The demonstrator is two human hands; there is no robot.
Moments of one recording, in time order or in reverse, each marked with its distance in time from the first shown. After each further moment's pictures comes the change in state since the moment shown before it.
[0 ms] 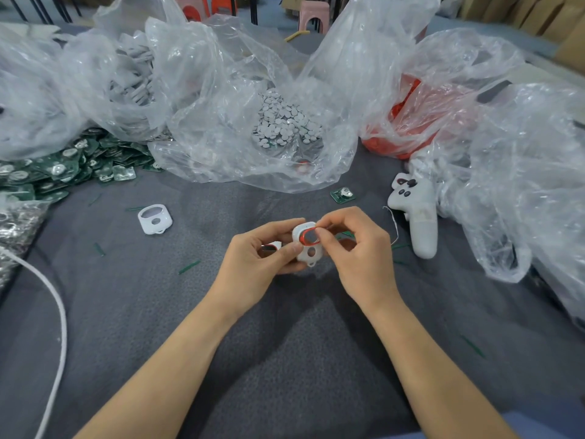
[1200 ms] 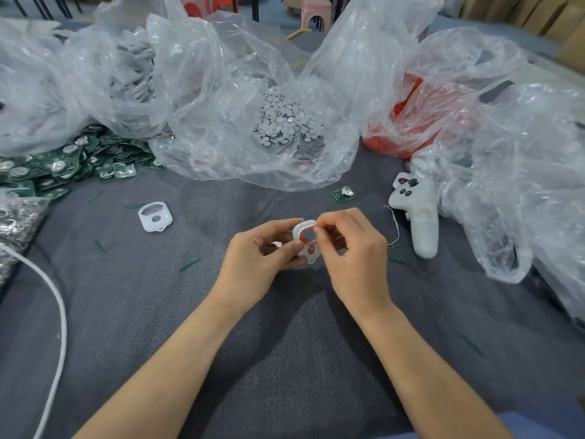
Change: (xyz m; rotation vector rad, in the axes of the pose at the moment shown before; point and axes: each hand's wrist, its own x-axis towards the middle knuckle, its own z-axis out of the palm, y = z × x) left_hand 0.000 0.000 0.002 0.066 0.047 0.018; right_hand -0.005 -0.003 0.008 -0.215 0.095 -0.190
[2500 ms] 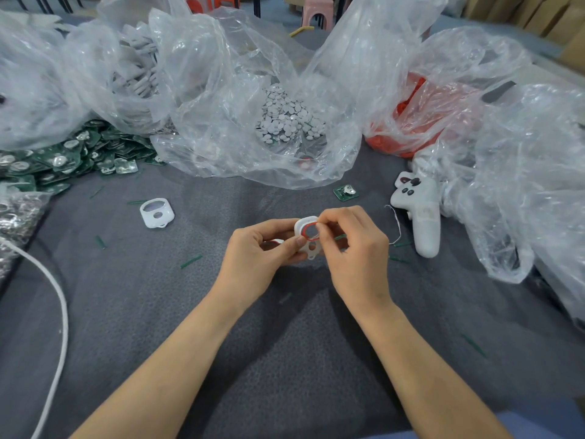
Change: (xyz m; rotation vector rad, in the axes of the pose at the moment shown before) left_hand 0.001 0.001 -0.001 -0.022 0.029 -0.005; right_hand 0.000 0.000 0.004 -0.015 0.037 -0.013
